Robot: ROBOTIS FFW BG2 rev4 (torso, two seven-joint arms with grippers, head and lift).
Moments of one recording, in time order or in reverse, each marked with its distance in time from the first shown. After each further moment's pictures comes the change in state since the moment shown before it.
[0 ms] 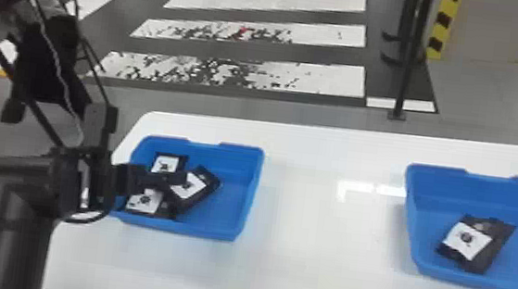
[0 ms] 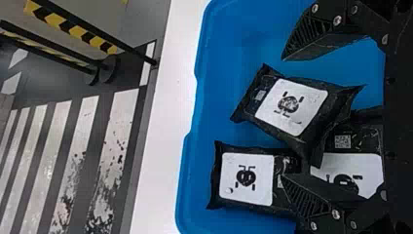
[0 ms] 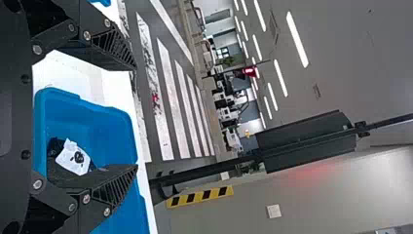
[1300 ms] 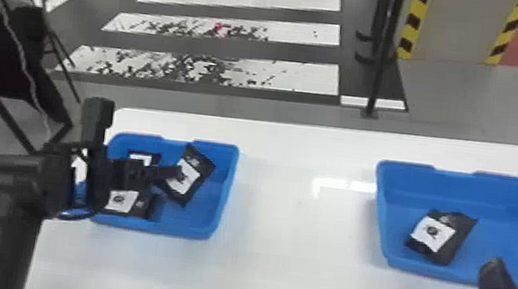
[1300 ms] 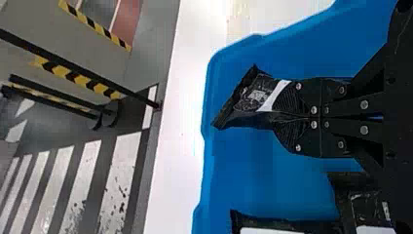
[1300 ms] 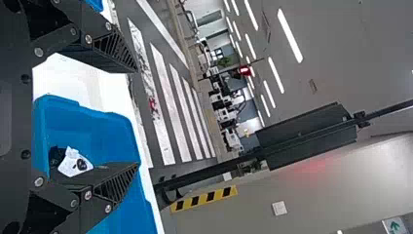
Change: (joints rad) left arm -0.012 -0.009 -0.068 0.052 0.058 -0.108 -0.087; right arm -0.023 0.000 0.016 0.025 -0.056 0.000 0.002
